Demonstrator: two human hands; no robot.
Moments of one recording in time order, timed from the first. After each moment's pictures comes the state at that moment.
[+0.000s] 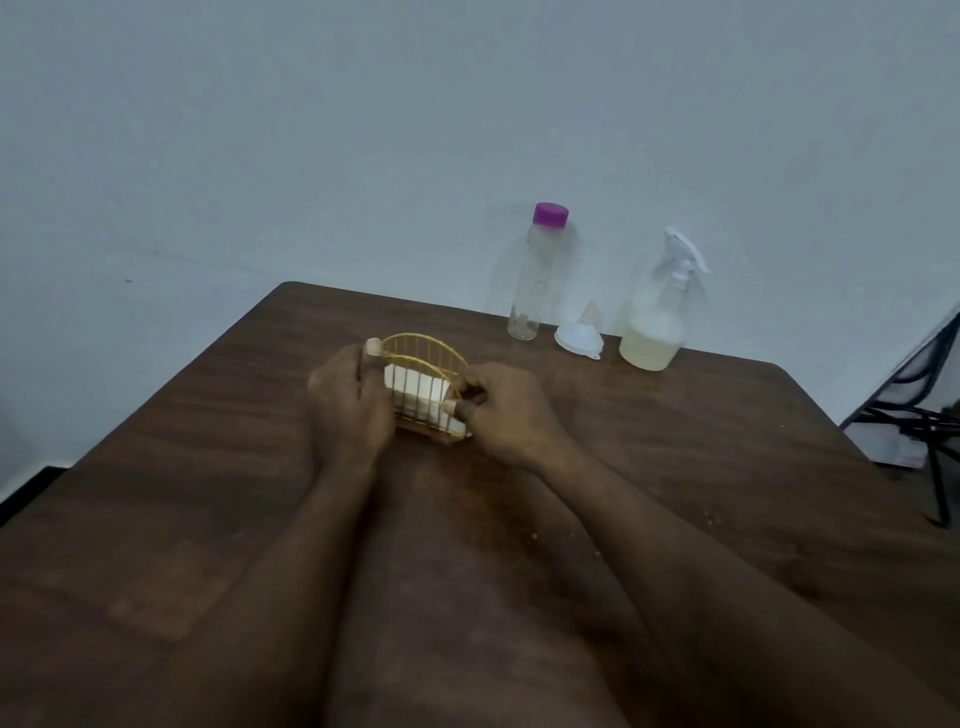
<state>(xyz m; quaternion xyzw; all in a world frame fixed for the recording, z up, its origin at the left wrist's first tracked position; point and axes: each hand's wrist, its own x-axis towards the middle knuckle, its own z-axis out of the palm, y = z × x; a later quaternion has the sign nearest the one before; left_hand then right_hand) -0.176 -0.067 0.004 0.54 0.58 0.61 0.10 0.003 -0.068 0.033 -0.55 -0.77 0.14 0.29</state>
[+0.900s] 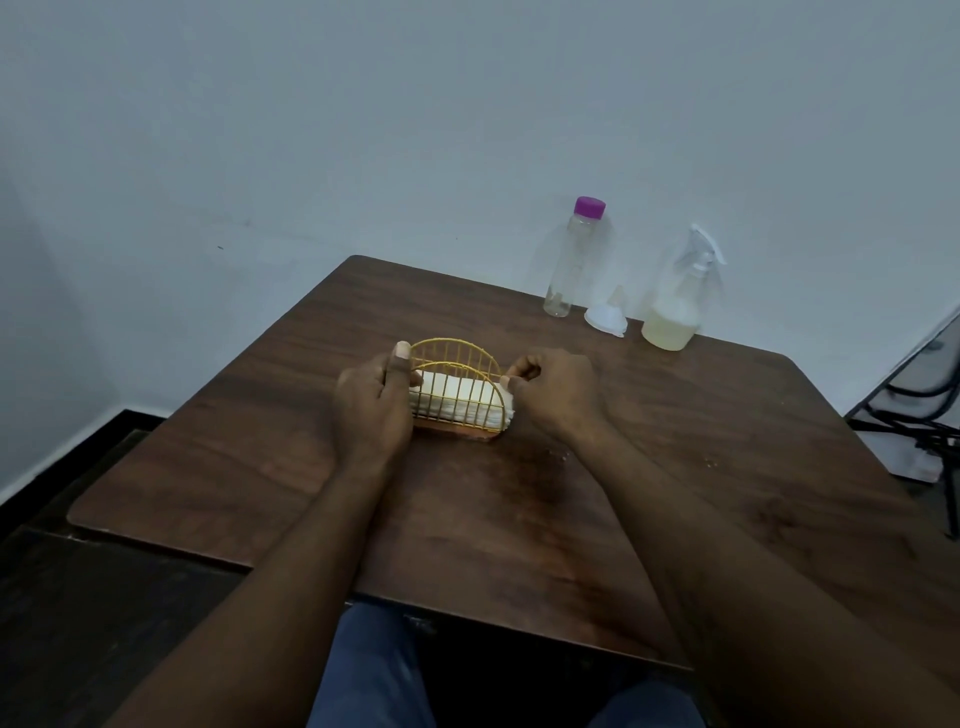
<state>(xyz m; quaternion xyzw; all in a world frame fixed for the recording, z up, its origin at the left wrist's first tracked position) -0.220 -0.168 -0.011 0.51 0.59 0.61 0.14 -0.011 -0.142 0.045 -0.64 -0.70 0.11 0.29</state>
